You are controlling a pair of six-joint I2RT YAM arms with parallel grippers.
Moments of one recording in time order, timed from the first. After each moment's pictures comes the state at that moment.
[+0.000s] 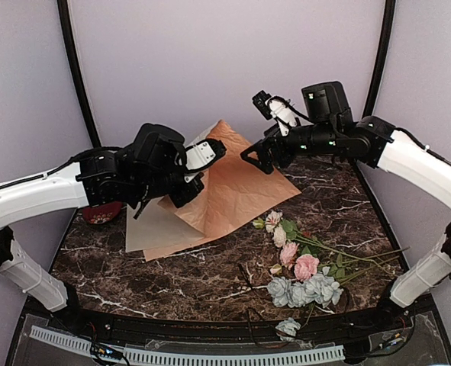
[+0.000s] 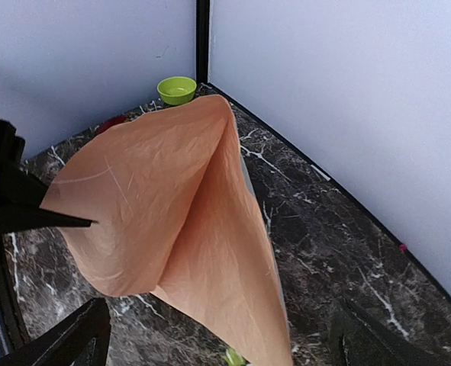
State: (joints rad) left arm -1.03 1.43 1.34 -0.47 -0.45 0.33; right arm 0.81 1.47 1.54 -0.51 -0.10 -0.08
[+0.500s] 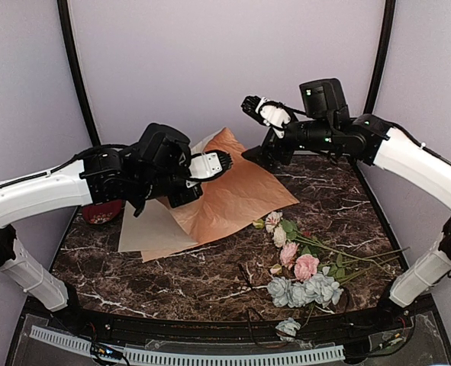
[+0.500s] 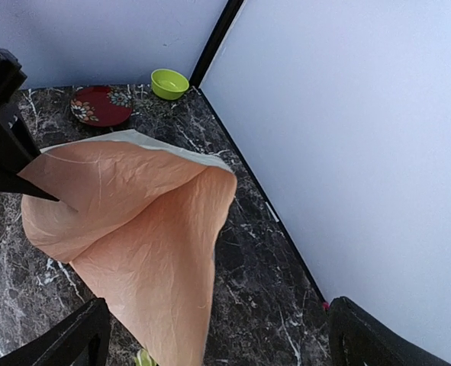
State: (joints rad) left arm -1.04 1.47 1.39 -0.55 -0.47 0.57; right arm 0.81 1.48 1.57 -0.49 -0.07 -0.53
